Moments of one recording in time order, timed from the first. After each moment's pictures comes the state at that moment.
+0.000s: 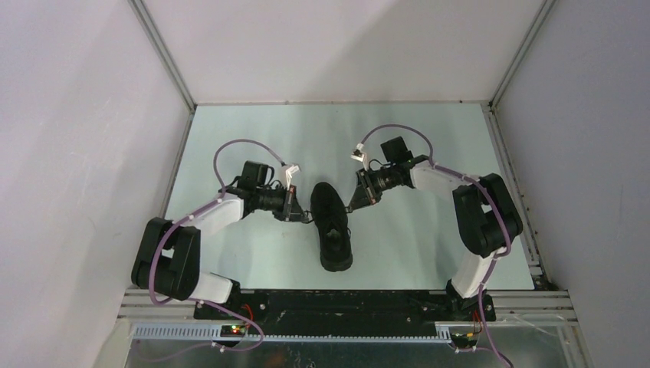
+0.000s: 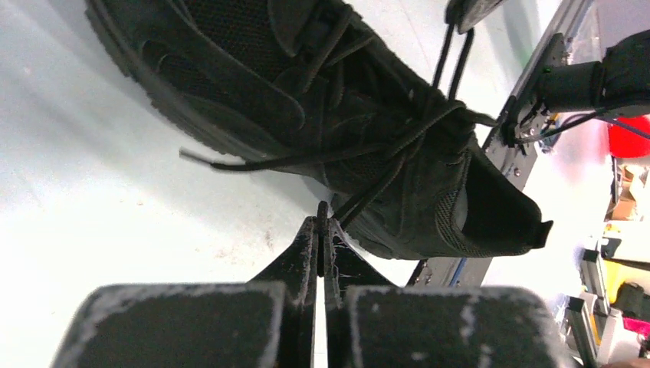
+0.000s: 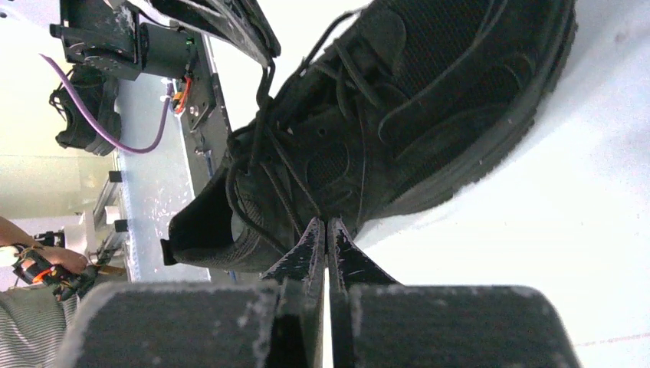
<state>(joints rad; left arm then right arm) -0.28 1.41 0.71 -0.24 0.82 -0.07 0.43 1.80 1.12 -0.35 -1.03 -0.02</state>
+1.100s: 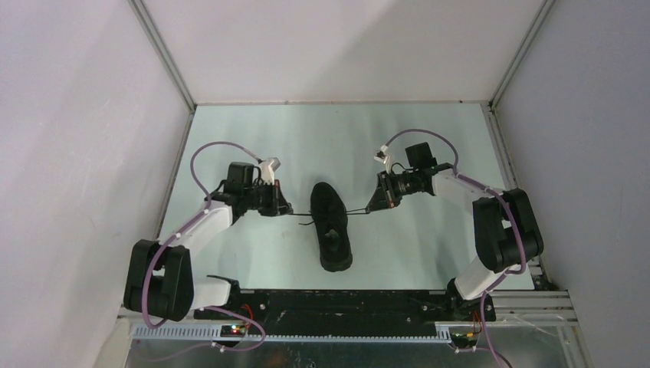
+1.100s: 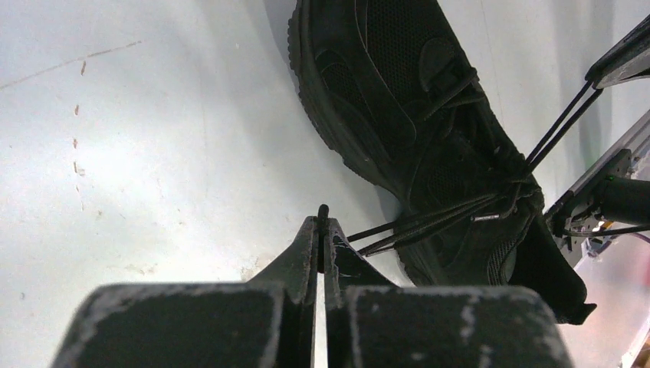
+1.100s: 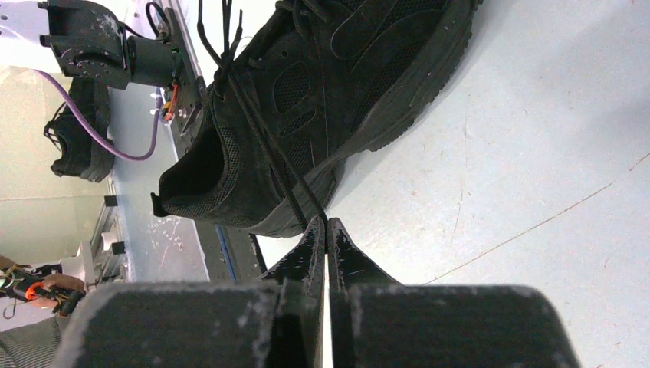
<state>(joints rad) -0.20 1.28 0.67 -0.27 0.55 -0.20 0.29 1.64 0.95 -0.36 -1.01 -0.05</state>
